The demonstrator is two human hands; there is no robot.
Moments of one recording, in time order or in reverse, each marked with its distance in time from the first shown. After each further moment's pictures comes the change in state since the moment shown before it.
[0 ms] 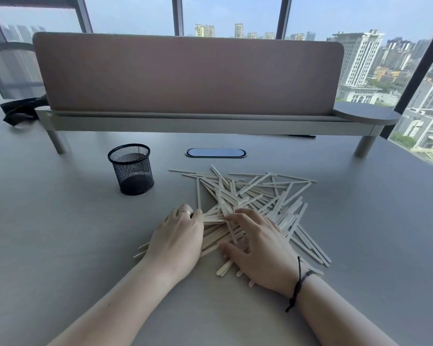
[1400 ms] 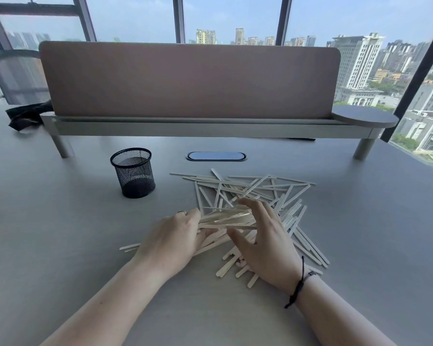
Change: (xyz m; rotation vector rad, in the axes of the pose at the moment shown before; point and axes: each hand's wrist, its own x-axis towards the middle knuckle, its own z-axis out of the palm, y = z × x) left_hand 0.001 -0.020 -0.002 -0.222 0.170 0.160; right_hand 0.001 0.003 -0.001 0.232 0.224 0.040
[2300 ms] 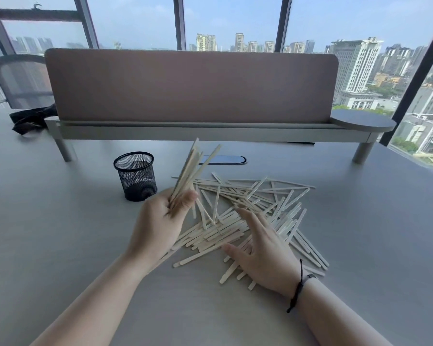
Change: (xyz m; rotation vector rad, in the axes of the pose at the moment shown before) left_hand 0.012 -0.009 -0.026 -0.686 0.333 -0.094; right_hand -0.002 0.005 0.002 -0.082 -0.179 0.010
